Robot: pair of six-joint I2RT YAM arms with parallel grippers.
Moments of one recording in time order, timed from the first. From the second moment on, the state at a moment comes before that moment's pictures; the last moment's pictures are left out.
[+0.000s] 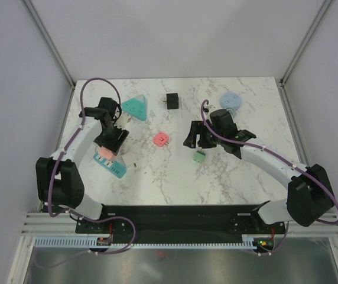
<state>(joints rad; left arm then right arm) -0.16 1.52 1.25 -1.04 -0.06 0.33 0.55 1.40 0.96 -0.25 -0.21 0.51</state>
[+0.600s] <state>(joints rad) -0.16 1.61 1.23 -1.16 -0.08 0.41 0.55 1.39 0.96 -0.23 -0.23 0.50</state>
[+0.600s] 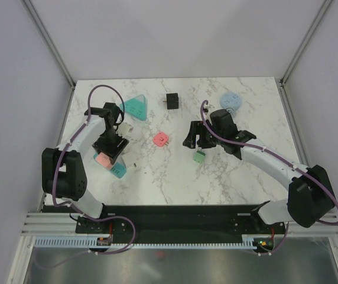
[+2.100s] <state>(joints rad) -0.15 1.72 1.35 -1.27 -0.05 0.45 0.56 1.33 0.96 -0.23 -0.20 0.47</state>
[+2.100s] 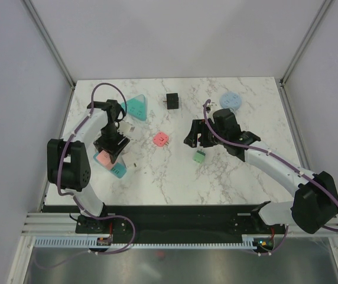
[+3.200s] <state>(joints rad) -0.15 1.78 1.40 -1.24 -0.07 0.46 0.56 1.32 0.96 -0.24 -0.17 0.46</state>
